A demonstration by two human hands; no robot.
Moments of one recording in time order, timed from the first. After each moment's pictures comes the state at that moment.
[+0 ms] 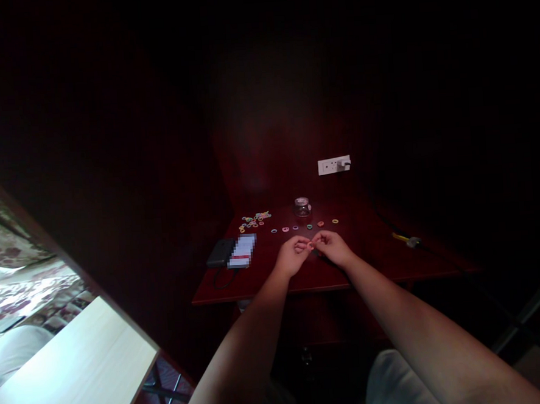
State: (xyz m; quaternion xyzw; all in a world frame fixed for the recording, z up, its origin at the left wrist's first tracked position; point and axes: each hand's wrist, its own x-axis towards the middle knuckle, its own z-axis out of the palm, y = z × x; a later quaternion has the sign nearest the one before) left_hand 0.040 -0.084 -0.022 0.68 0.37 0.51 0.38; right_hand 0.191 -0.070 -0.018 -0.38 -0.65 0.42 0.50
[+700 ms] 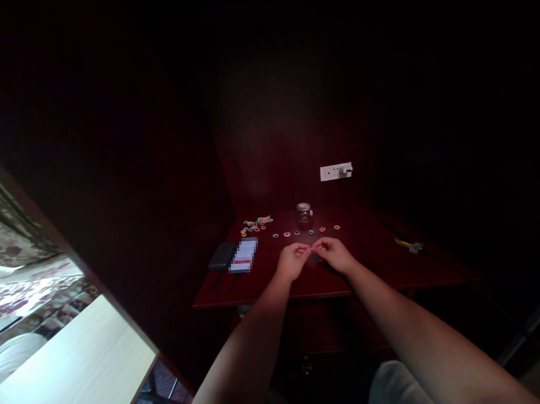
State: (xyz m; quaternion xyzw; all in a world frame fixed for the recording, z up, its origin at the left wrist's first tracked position) left_hand 0.035 -0.072 -0.033 0.68 0.41 0.51 0.33; right_hand 0.193 -0.068 -0.023 -0.38 -0.67 0.41 0.48
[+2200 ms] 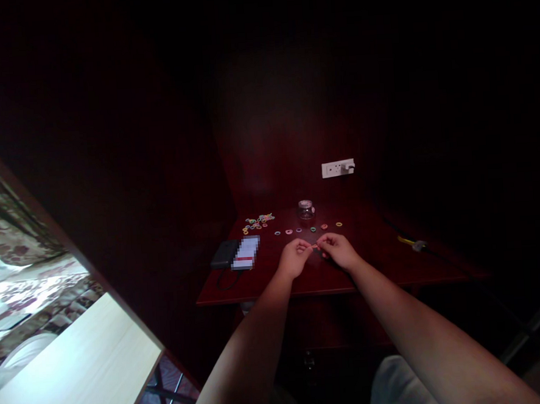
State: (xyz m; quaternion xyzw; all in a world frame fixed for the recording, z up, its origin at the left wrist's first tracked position) left_hand 0.035 -0.079 -0.027 0.67 0.41 0.52 0.33; right_hand 0.193 -0.070 -0.019 -0.40 -0.63 0.42 0.52
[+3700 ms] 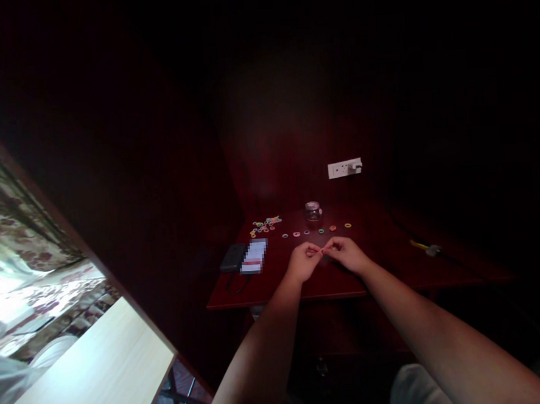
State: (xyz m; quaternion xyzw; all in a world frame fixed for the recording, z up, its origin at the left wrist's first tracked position) left_hand 0.037 -0.083 -0.023 0.68 0.42 0.51 0.33; right_hand 0.194 -0.071 -0.020 -0.38 -0.68 0.40 0.48
